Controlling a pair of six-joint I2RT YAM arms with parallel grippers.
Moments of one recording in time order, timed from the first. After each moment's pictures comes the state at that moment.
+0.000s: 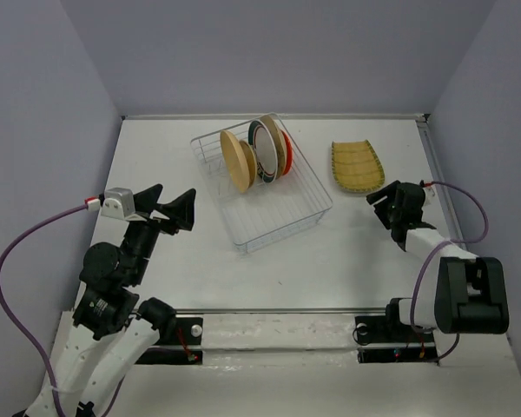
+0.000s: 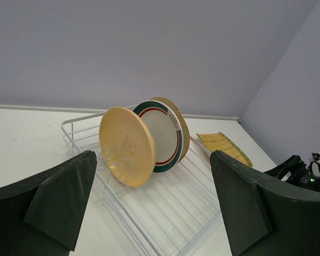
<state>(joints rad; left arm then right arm) -0.51 0.35 0.71 -0.13 -0.21 -0.28 0.00 1.25 0.54 0.14 0.10 0.88</state>
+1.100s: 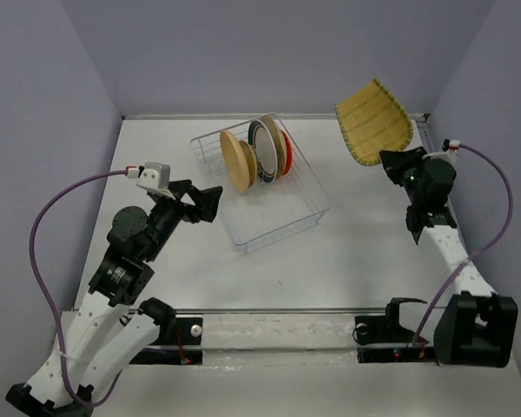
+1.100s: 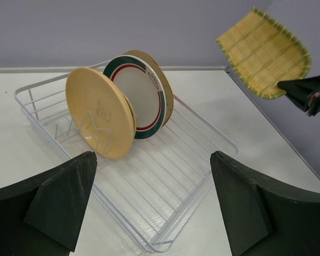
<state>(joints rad) -0.51 0.58 0.76 -0.15 -0.06 -0.31 -0.08 1.21 0.68 0.34 -0.13 0.91</state>
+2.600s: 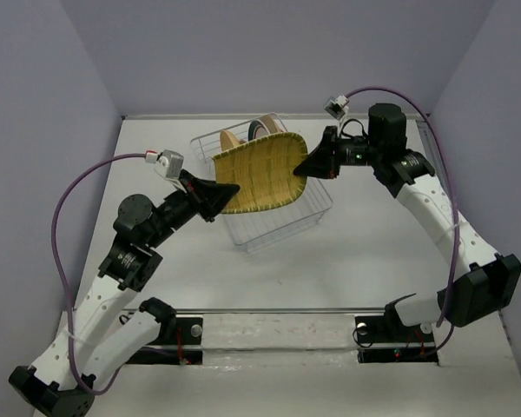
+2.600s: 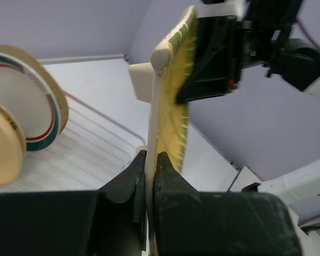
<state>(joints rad) -0.50 0.72 0.81 -0.01 0.30 -0.50 0.36 1.34 1.36 -0.32 -1.00 0.30</state>
